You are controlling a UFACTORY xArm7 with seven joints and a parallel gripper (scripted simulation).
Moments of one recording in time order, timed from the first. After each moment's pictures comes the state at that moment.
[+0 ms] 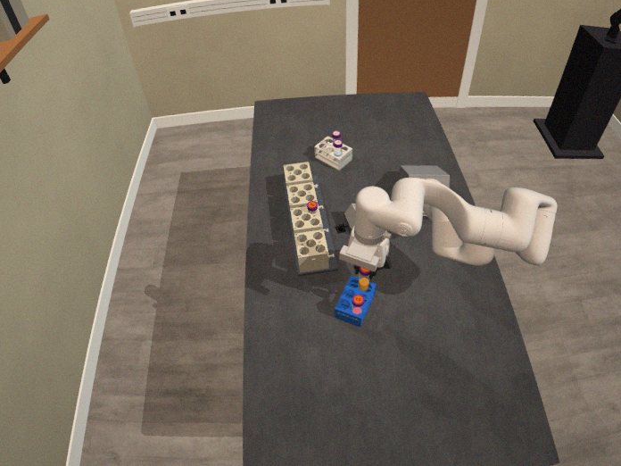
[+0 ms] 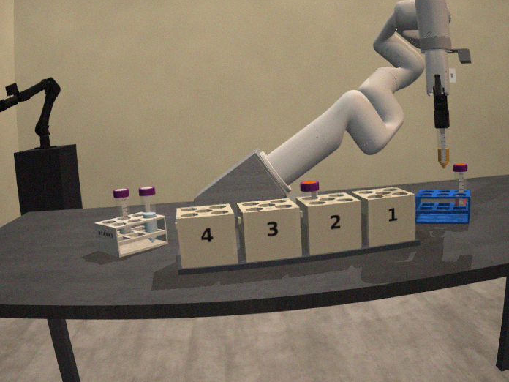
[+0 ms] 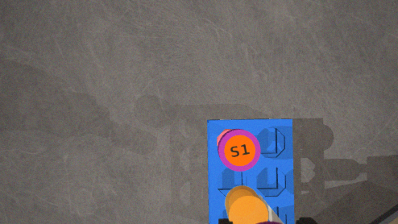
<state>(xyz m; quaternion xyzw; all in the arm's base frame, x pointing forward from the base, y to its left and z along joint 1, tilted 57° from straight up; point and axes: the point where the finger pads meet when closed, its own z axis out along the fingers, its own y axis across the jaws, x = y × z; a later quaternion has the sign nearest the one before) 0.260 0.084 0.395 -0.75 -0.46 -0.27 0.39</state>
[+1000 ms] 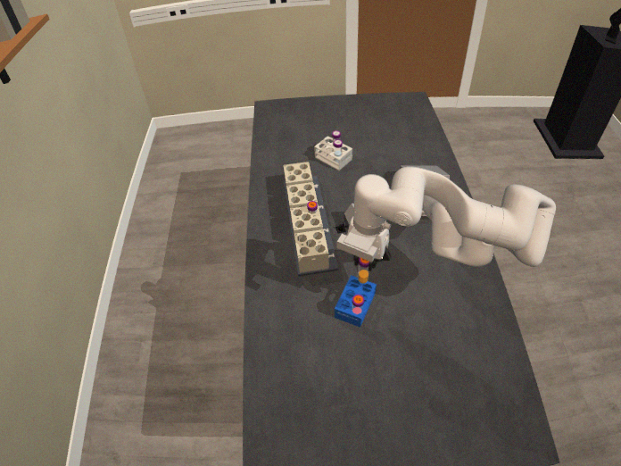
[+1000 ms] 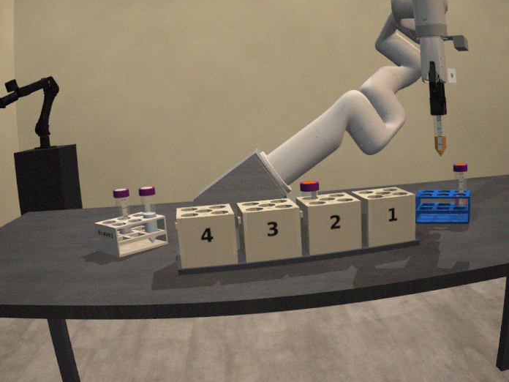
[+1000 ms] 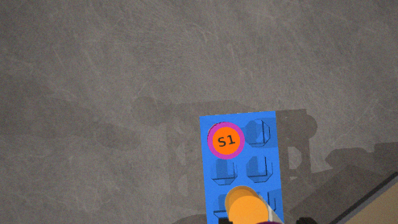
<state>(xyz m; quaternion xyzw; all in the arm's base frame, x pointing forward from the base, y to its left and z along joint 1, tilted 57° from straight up) 0.261 0.055 0.404 -0.76 -0.44 -0.26 0.40</state>
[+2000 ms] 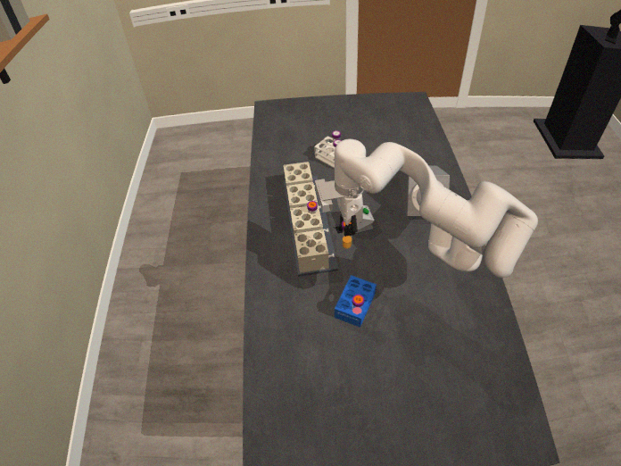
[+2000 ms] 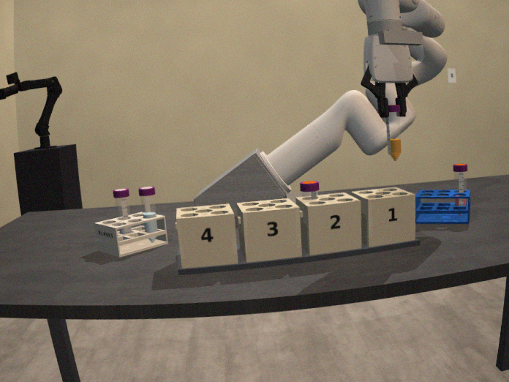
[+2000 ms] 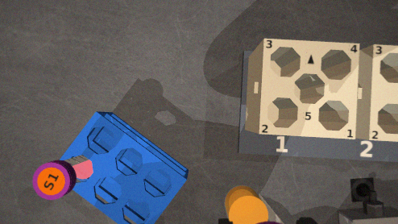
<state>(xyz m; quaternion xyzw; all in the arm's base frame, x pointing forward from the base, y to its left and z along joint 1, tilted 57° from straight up) 0.300 -0.014 0.302 -0.88 -0.08 -0.08 0.47</state>
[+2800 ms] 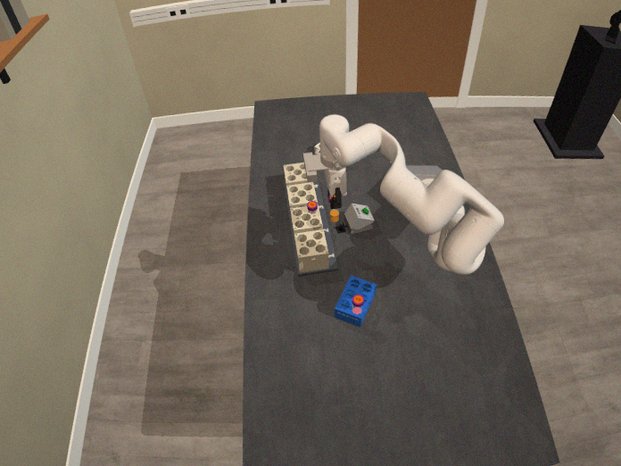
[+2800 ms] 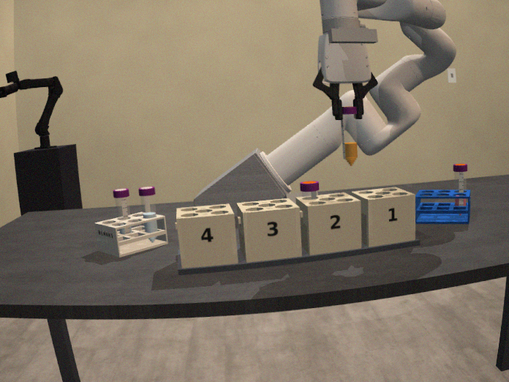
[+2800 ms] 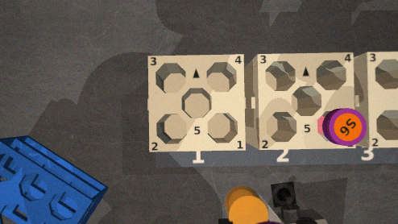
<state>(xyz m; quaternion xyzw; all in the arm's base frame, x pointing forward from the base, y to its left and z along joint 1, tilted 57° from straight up) 0.332 -0.071 0.218 -0.88 -0.05 -0.06 0.47</state>
